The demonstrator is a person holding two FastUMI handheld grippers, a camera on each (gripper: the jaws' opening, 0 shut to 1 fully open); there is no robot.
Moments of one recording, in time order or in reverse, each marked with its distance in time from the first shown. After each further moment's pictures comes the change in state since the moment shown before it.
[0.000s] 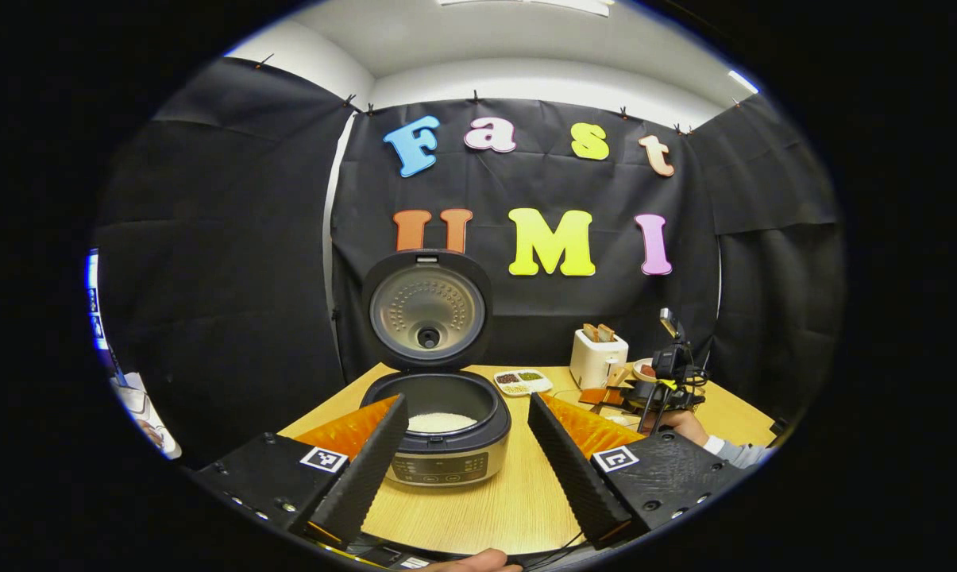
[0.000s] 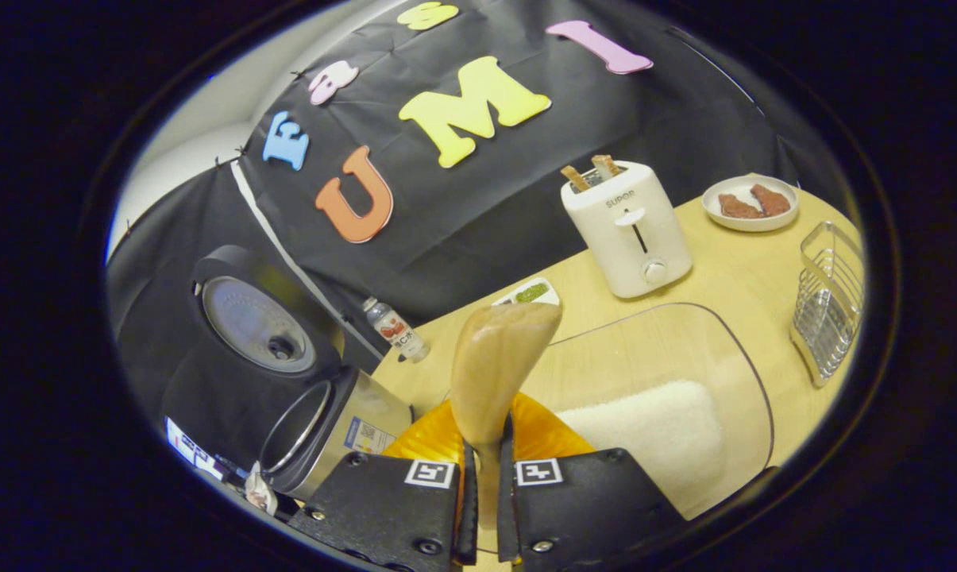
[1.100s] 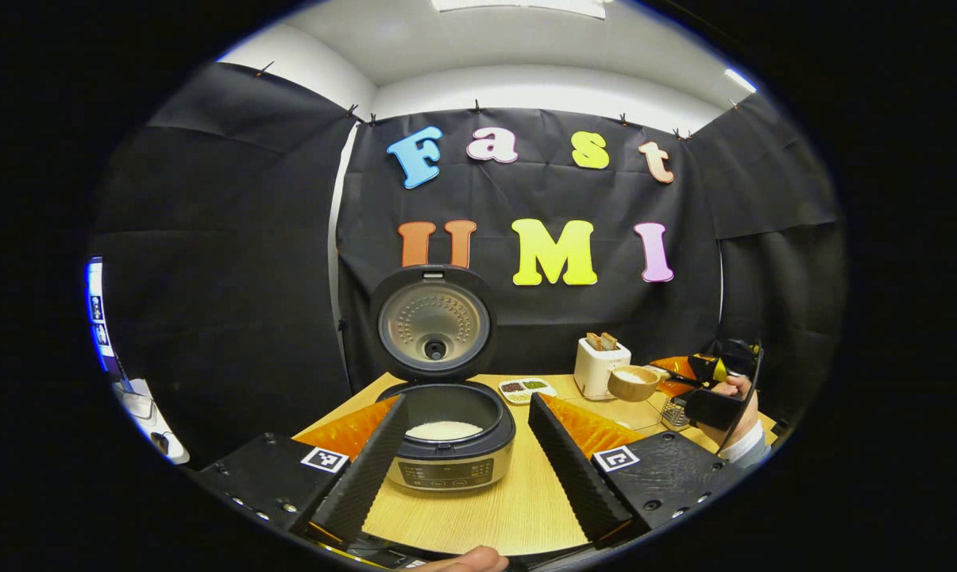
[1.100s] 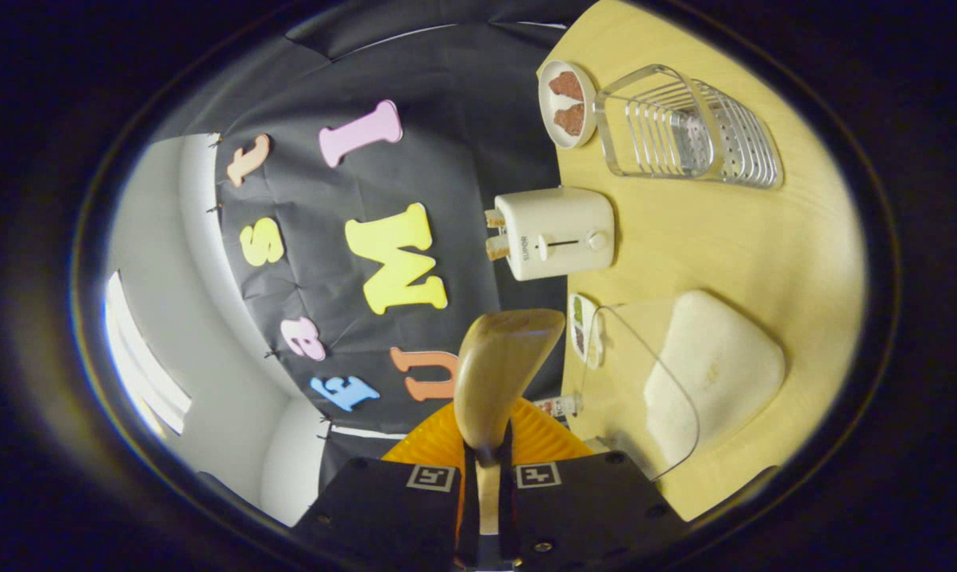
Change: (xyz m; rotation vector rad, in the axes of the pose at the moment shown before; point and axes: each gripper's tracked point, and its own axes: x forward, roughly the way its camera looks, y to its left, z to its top) left arm -0.019 0.015 0.016 0.001 -0.038 0.023; right arm -0.112 0.001 0.091 1.011 -0.238 0.346
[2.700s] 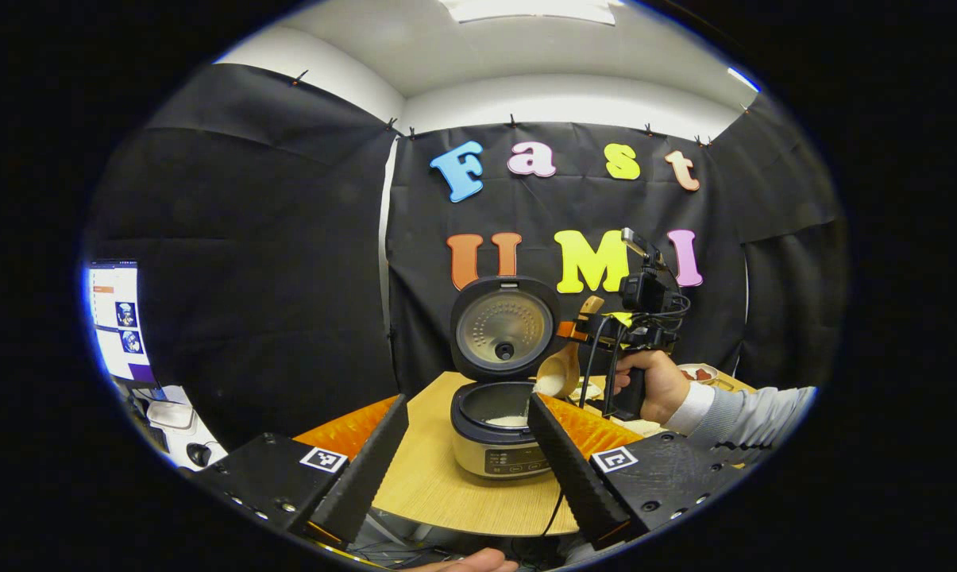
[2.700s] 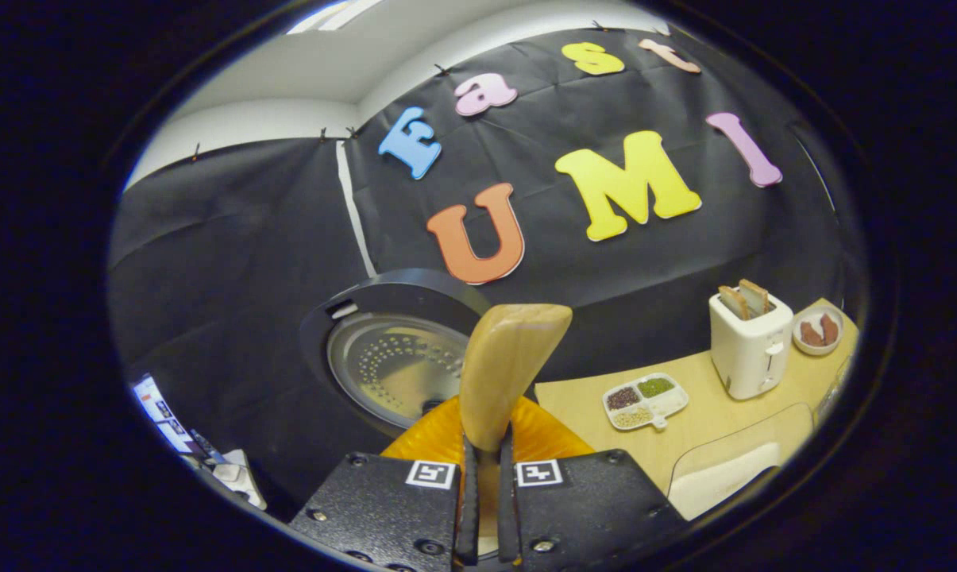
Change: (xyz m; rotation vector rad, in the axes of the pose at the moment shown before) left arm -0.059 0.091 0.001 0.016 -0.032 0.106; right arm 0.140 0.024 -0.267 -1.402 0.193 -0.095
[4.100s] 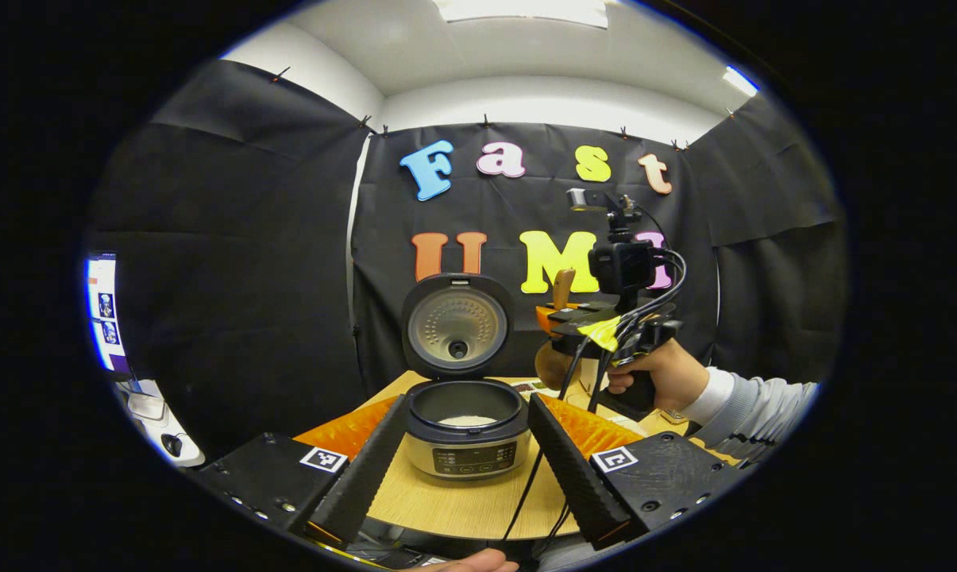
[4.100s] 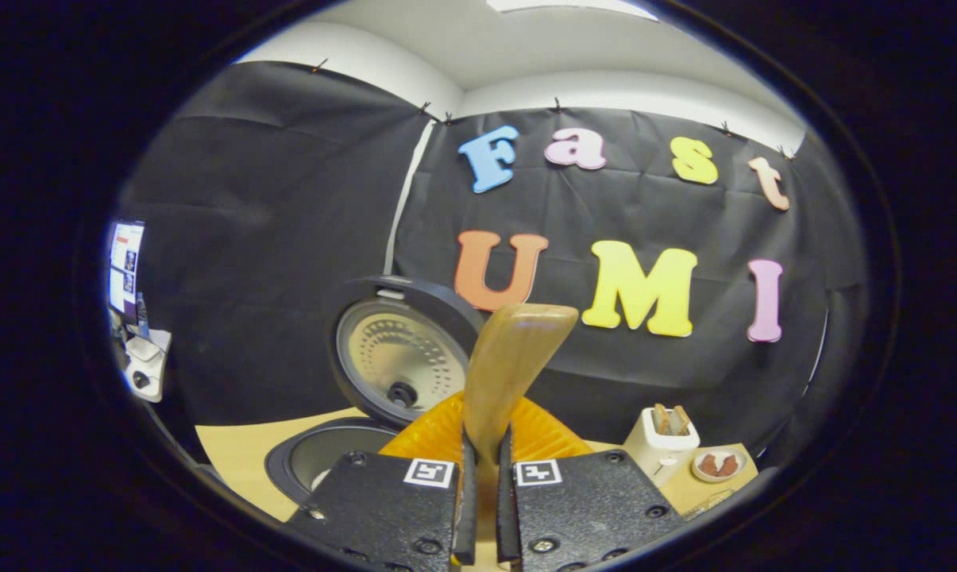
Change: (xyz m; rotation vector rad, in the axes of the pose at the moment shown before) left arm 0.006 -0.069 -0.004 -0.003 -0.018 -0.119; right arm -0.080 -0.028 0.052 -0.453 -0.105 -0.108
